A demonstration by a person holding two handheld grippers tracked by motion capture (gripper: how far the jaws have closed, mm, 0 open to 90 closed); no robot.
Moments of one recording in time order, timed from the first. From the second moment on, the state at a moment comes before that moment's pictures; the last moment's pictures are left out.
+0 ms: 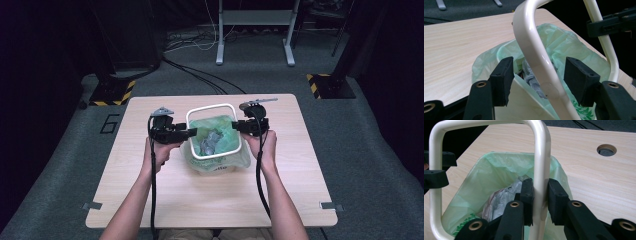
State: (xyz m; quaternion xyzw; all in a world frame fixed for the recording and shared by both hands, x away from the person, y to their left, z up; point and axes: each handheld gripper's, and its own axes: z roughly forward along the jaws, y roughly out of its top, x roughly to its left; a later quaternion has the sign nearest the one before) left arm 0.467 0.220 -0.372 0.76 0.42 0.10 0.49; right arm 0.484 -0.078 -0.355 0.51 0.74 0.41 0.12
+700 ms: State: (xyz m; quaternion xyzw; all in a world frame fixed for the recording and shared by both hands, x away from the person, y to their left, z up) left arm 0.420 0.248 -0.379 0.76 0.40 0.21 0.46; right arm 0.480 -0.087 -0.348 0.51 0.74 0.44 0.09
